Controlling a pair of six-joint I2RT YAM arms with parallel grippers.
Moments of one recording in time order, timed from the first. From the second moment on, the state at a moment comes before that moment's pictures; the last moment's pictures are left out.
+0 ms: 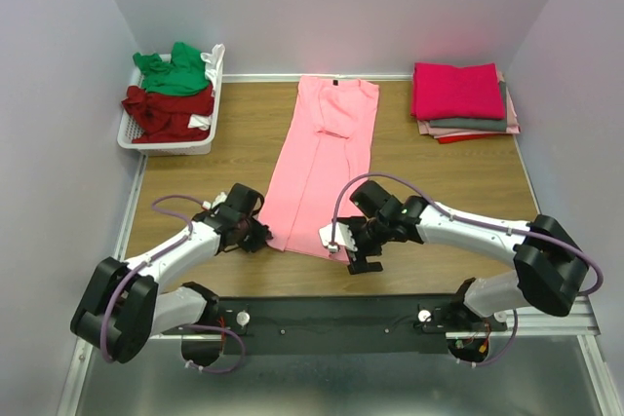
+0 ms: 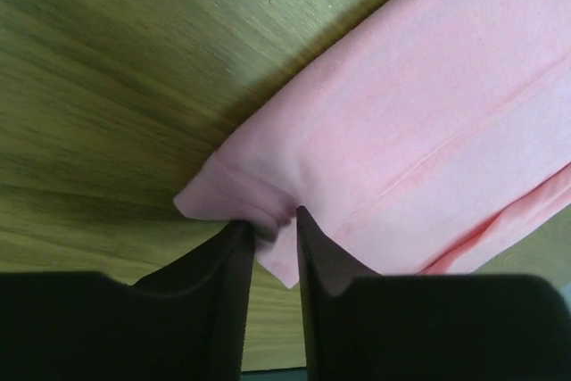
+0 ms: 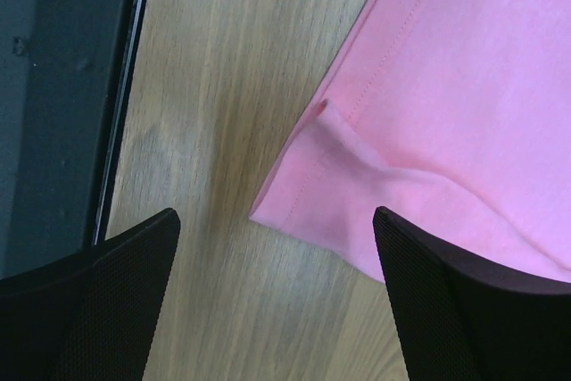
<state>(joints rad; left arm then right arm) -0.48 1.15 0.48 -0.44 -0.02 -1.31 0.87 1.40 0.79 -0.51 -0.51 -0.89</state>
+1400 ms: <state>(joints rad) -0.48 1.06 0.43 -0.35 -0.03 -1.27 1.04 1.37 0.75 -0.46 -0.46 -0.81</state>
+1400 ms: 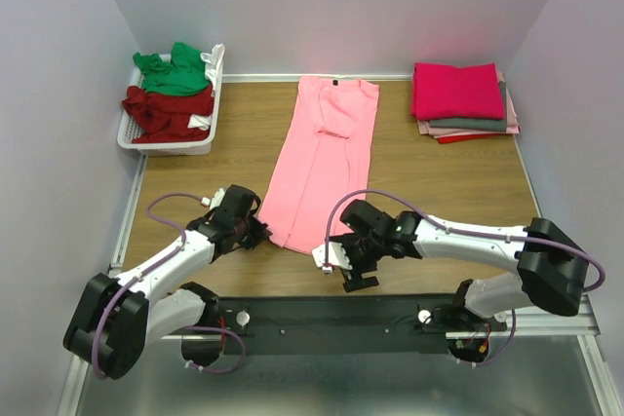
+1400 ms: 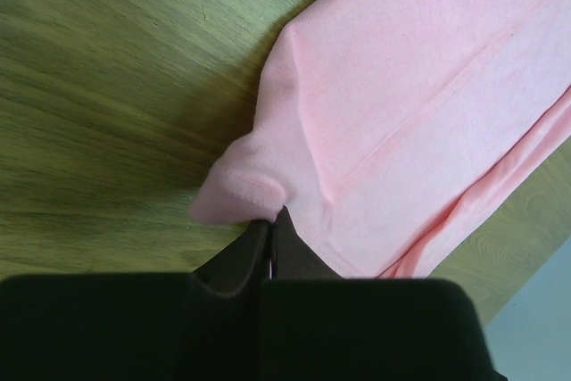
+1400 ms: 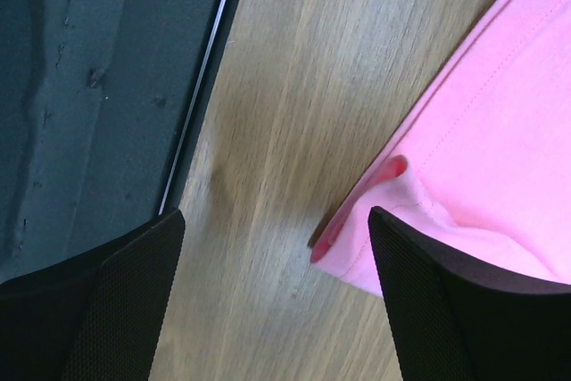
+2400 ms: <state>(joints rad) -0.48 1.03 0.42 -0.32 -0.01 -1.26 1.05 1.50 0.74 -0.30 -0.23 -0.67</state>
